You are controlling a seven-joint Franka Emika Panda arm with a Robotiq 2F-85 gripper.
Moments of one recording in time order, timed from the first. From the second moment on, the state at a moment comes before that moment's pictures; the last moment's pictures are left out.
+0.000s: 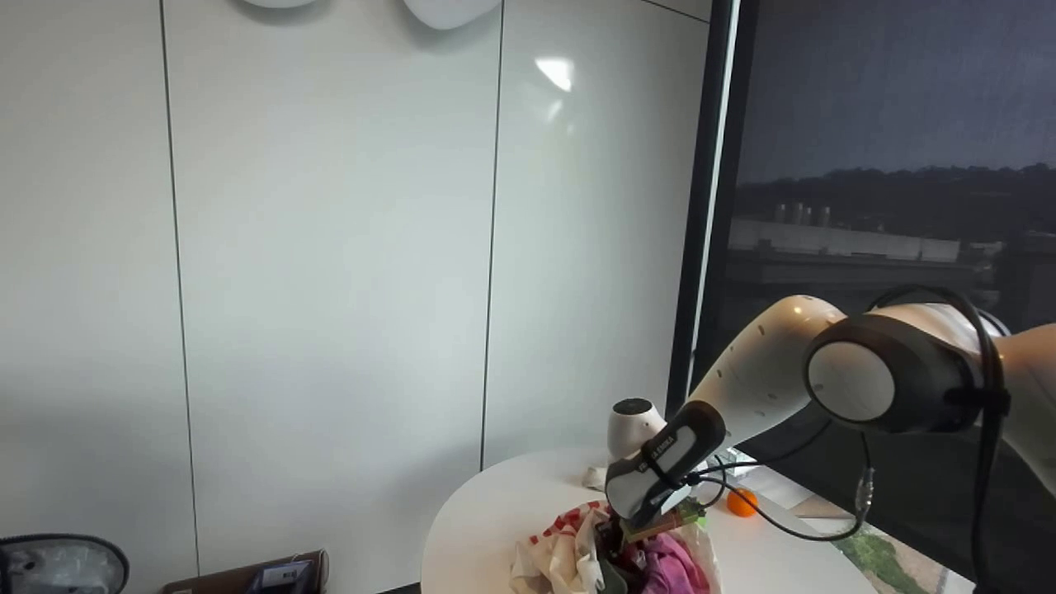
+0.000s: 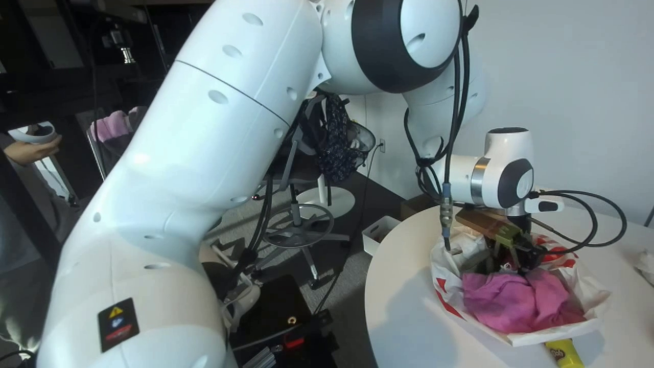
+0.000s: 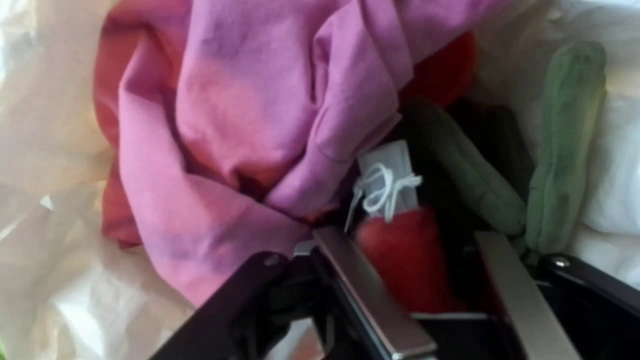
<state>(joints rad) 0.25 0.72 -0.14 -1.79 -0.20 2.61 0.32</state>
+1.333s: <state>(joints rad) 0.08 0.61 -0.28 -1.72 -0.16 2.45 0.71</state>
